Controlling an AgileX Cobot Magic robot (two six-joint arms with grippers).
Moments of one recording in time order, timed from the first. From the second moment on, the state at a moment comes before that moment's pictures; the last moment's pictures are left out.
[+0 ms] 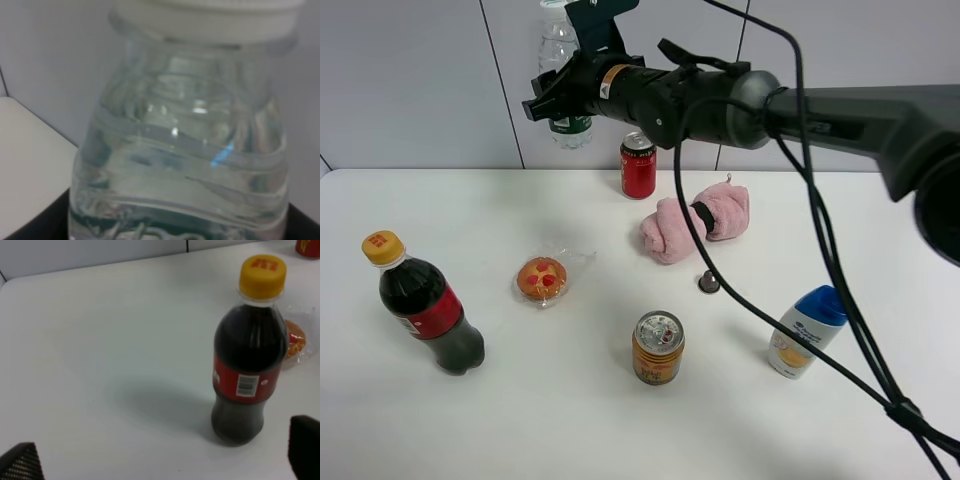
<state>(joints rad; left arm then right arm) 0.08 -0.01 -0.51 -0.06 1.06 0.15 0.66 2.17 -1.75 -0.12 -0.15 0.02</state>
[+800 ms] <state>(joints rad) 0.08 -0.01 -0.51 -0.06 1.06 0.15 0.66 2.48 -1.87 -0.21 -0.27 0.03</state>
